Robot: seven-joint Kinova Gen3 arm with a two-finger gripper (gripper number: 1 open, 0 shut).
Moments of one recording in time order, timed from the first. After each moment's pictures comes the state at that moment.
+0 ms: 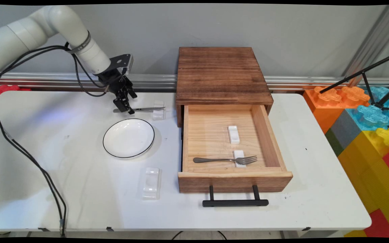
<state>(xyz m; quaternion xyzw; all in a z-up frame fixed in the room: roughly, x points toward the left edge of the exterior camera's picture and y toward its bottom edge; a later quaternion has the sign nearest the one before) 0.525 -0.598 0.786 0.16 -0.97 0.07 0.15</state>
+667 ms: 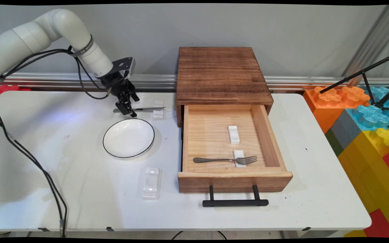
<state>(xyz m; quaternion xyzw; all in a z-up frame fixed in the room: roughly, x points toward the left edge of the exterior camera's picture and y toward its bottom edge) 0.522 -0.601 0.773 0.16 -0.97 0.06 0.16</state>
